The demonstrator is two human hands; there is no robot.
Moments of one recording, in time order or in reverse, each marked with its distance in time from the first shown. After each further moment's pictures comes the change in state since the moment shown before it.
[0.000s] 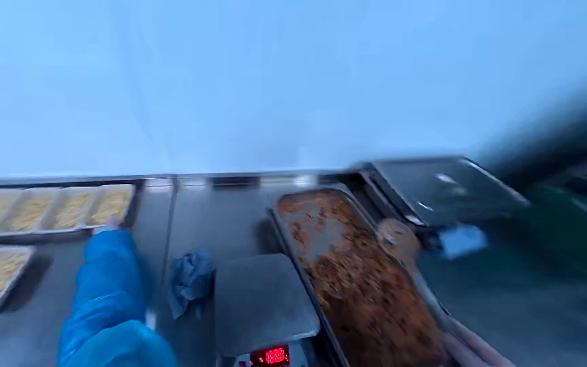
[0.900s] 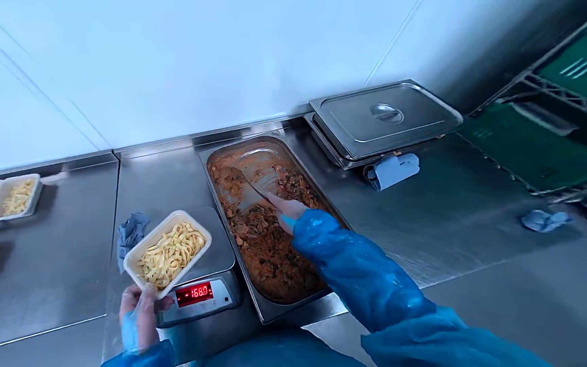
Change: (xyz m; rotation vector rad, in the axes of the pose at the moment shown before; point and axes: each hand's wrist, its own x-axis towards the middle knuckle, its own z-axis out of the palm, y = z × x) left_hand -0.518 -0.011 0.000 -0.286 -0.177 -0.006; right_hand 0.136 -0.042 0.064 -0.886 -0.688 0.003
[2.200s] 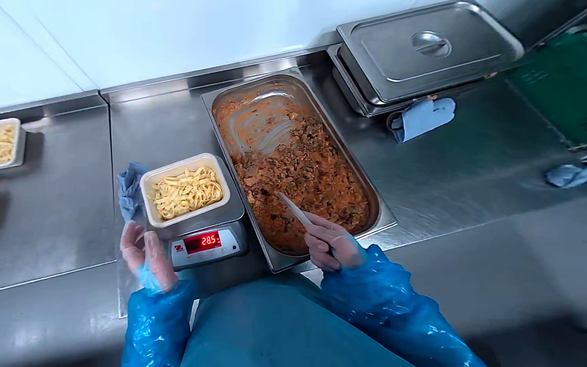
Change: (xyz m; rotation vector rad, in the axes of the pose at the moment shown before) left_hand 0.008 -0.023 0.003 0.031 0.141 0.291; right_hand -0.142 0.034 0.105 1.727 -0.218 -0.032
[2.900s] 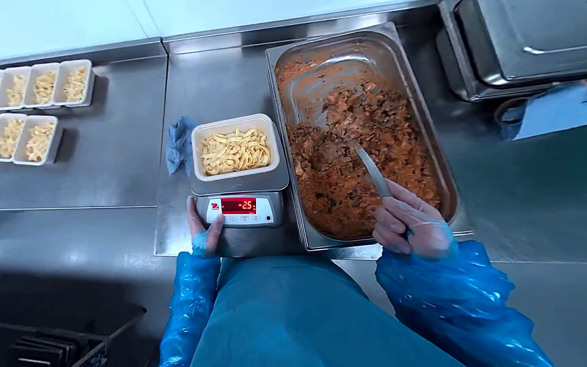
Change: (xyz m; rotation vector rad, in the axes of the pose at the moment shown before) left_hand -0.032 -0.112 -0.042 0.092 -0.261 -0.141; right_hand 0.003 -0.015 -0.014 -0.225 0.023 -0.222
